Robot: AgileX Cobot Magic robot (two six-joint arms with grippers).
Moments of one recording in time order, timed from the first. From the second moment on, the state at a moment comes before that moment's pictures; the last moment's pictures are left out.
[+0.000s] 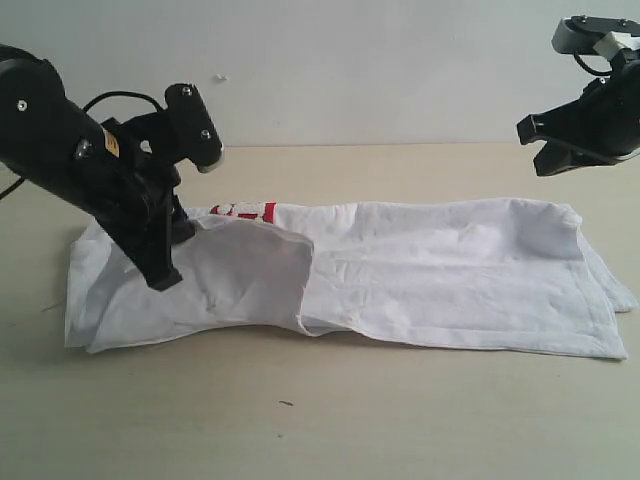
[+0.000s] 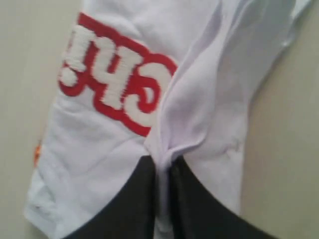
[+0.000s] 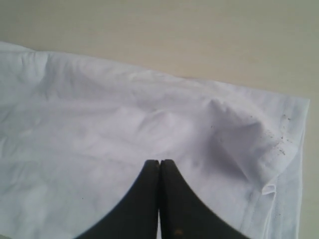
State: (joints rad) left arm -0.51 1.67 -1.10 0.00 0.54 0.71; right arm -0.17 1.75 -1.24 0.49 0.69 -0.52
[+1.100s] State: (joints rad) left arm -0.38 2.08 -1.28 -0.01 0.15 0.73; right arm -0.17 1.75 -1.24 0.49 0.79 -0.57
